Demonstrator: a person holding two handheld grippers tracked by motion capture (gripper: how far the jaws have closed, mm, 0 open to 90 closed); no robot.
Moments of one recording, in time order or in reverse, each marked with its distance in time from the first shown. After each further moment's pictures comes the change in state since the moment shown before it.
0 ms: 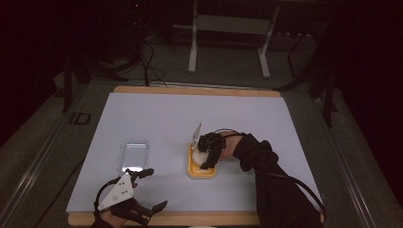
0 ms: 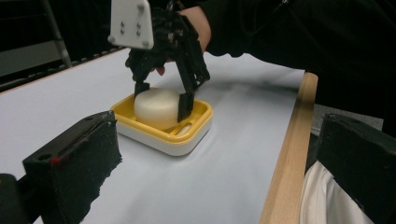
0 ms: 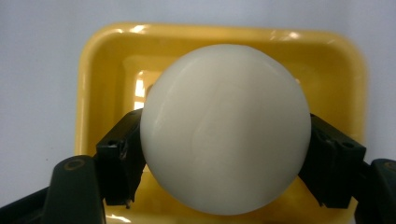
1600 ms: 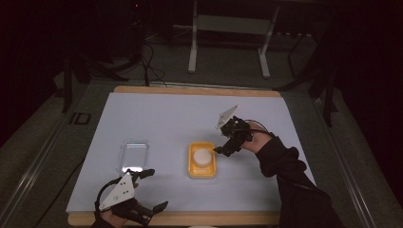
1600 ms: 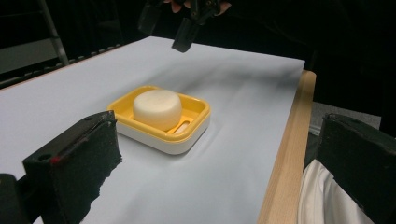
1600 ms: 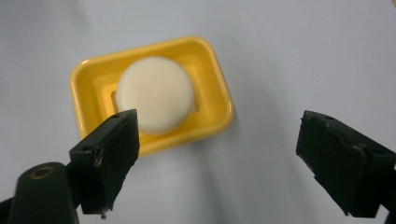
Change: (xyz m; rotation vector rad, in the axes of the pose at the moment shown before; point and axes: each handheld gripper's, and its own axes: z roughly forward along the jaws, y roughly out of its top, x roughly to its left) left arm 0.000 0.000 0.002 0.007 -0.005 -0.003; right arm 0.017 -0.045 -0.088 -0.211 -0.274 0.285
